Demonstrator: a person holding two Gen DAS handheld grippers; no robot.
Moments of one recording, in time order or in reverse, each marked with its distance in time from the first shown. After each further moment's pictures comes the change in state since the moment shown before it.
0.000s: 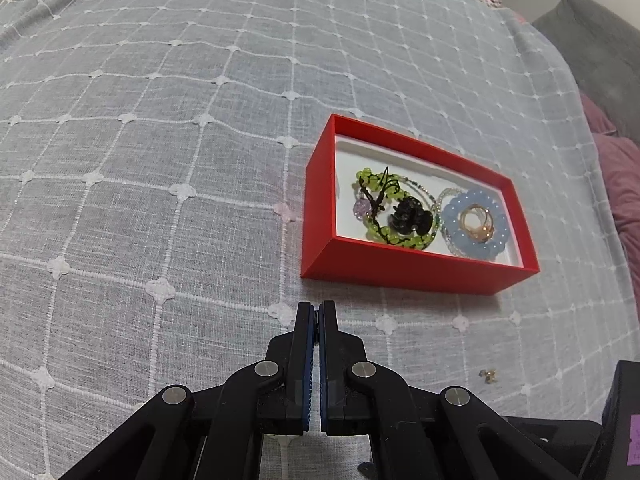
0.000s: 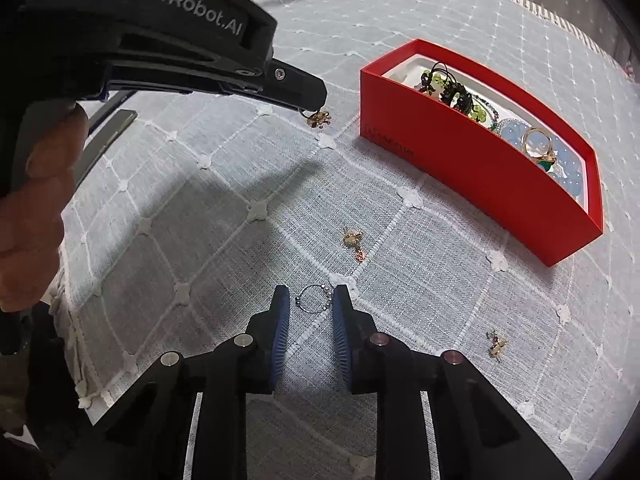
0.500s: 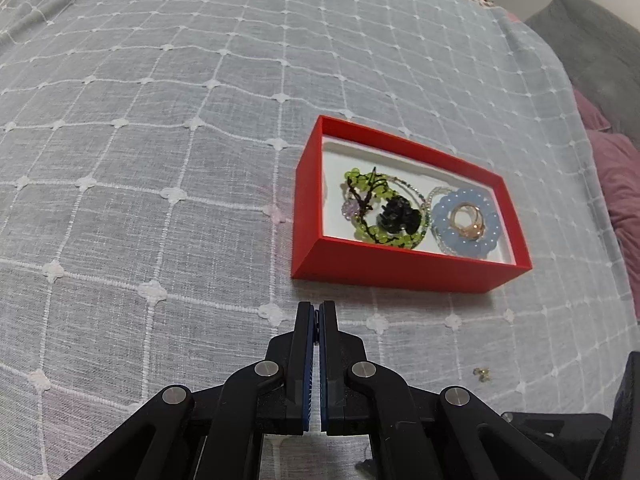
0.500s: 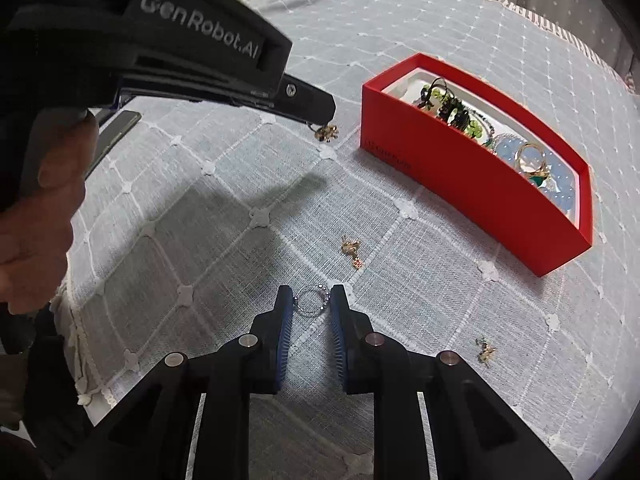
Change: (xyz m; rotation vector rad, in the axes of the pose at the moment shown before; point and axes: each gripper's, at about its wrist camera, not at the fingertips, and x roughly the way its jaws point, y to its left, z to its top) left arm -0.002 -0.007 -0.001 0.019 -0.010 -0.015; right arm -0.009 -0.002 0.003 -0.013 -0.024 0.006
